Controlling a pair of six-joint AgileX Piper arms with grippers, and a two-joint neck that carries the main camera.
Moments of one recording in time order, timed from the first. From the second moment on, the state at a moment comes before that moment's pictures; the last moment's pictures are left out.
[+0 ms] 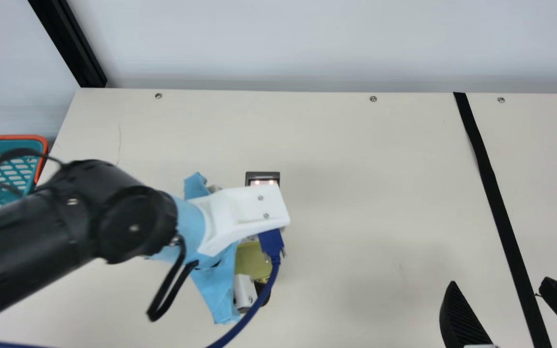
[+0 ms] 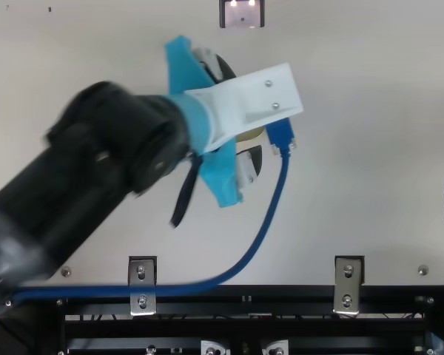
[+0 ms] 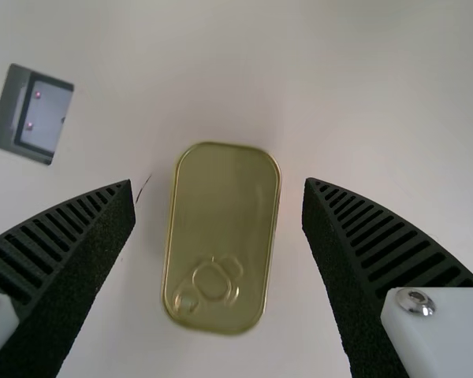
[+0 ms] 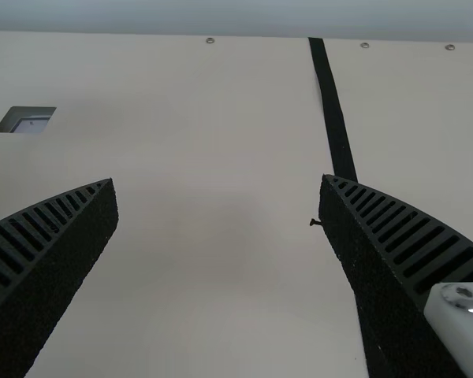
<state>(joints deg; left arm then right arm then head) -42.2 91.2 -64.8 -12.7 46.6 37.2 -4.0 13.5 -20.3 4.9 38.3 -6.4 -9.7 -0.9</state>
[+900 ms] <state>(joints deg) -27.9 59.5 -42.6 21.1 30.3 -22.3 -0.7 41.3 -36.0 5.0 21.9 -9.5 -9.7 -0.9</state>
